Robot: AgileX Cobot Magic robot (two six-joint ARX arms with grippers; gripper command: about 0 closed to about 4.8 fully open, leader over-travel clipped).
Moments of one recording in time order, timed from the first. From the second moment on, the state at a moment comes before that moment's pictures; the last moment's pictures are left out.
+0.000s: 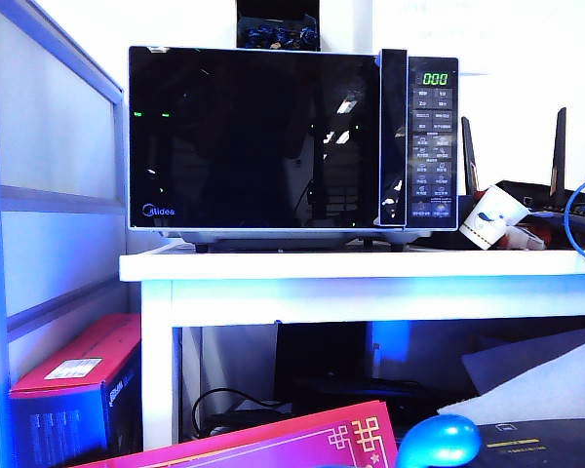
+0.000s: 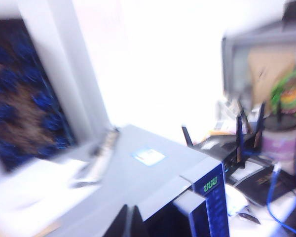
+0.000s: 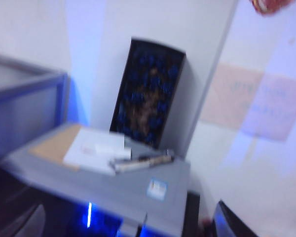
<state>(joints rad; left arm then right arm) -0.70 1.60 1.99 -0.29 -0.10 0.25 0.46 1.42 2.50 -0.95 0.11 -0.24</state>
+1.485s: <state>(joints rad) -0.80 0.51 1.21 -1.10 0.16 0.12 0.46 0.36 0.96 -0.53 -0.11 -0.13</state>
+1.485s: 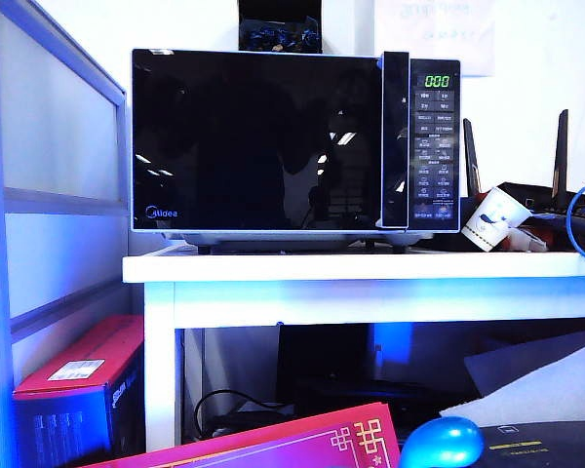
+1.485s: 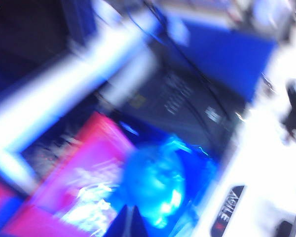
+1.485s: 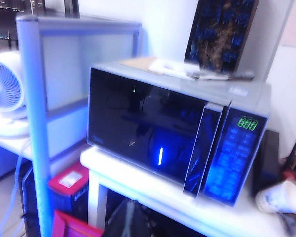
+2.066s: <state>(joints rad) -0.80 0.48 0.25 -0.16 0.20 0.12 0.46 0.07 0.29 -0.33 -0.11 -0.04</state>
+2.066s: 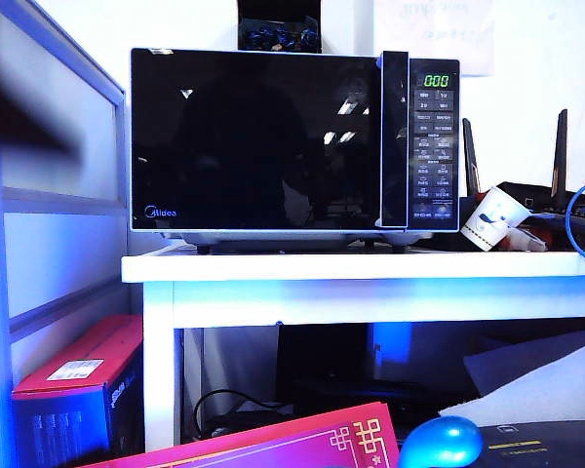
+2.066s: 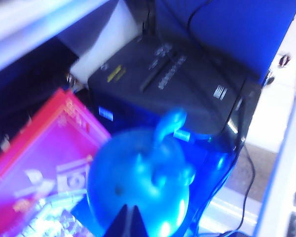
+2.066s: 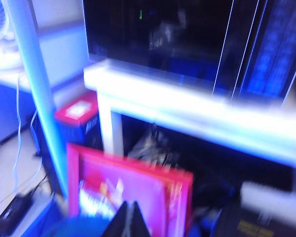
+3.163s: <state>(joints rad) -0.80 0.47 0.05 0.16 0.12 0.10 0.46 0.05 0.06 -0.31 -0.11 0.06</state>
